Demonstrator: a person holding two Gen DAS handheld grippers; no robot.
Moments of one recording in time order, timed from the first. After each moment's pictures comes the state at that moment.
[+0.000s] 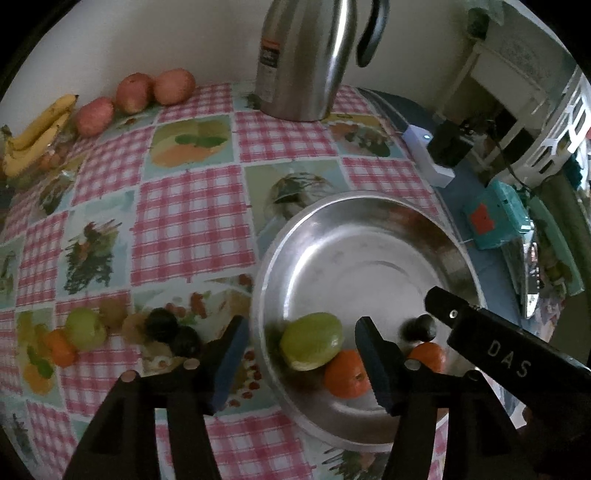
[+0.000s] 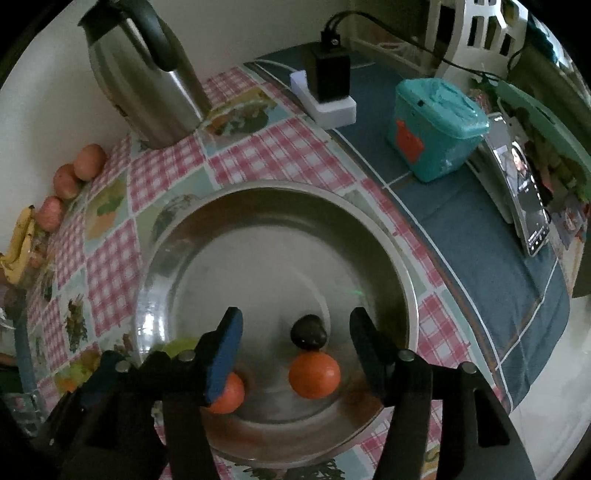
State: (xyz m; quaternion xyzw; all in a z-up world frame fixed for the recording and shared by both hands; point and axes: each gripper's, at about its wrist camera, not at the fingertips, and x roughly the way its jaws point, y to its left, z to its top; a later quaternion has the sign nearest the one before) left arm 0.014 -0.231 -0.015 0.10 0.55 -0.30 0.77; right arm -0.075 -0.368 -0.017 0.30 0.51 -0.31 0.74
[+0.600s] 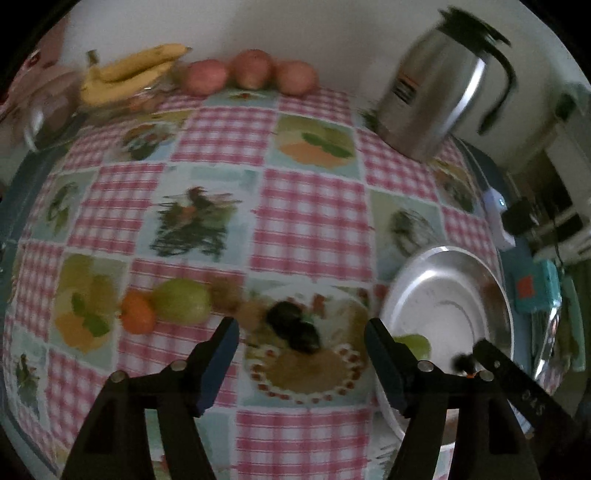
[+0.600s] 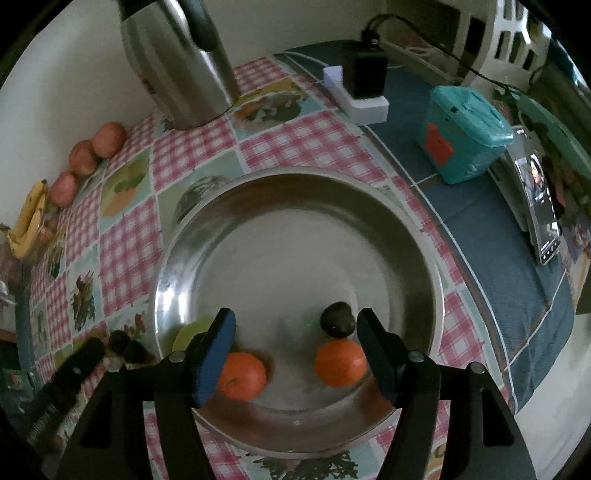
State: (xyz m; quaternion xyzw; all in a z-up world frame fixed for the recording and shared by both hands) left arm 0.060 -0.141 -0.007 0.01 0.58 -0.18 0.80; right arm -0.062 -0.348 -0.015 0.28 0.53 -0.28 0.75
